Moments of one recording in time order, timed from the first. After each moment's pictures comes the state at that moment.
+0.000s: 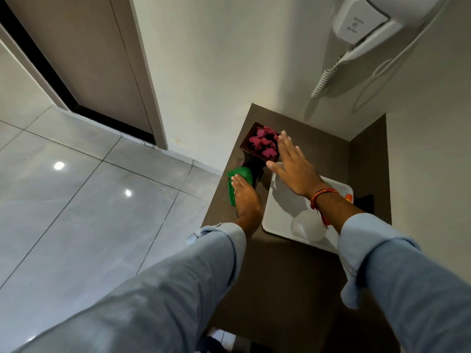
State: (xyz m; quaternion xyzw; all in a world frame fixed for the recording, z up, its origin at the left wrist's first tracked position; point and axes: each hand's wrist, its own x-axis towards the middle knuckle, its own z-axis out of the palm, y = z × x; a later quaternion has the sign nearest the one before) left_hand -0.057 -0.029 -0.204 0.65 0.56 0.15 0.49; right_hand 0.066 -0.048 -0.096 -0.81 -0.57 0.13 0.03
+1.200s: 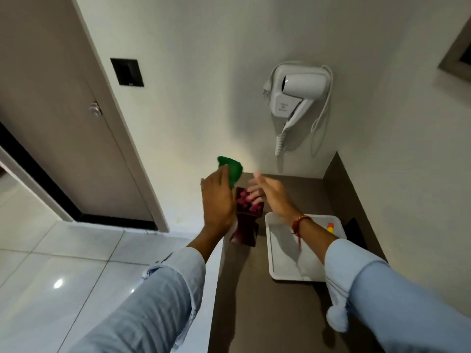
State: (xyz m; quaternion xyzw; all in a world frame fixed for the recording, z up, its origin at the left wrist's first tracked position) left_hand -0.109 0.075 -0.028 0.87 0.29 0.36 0.15; right_hand 0.010 -0.039 -0.005 -0.69 -0.33 0.29 0.57
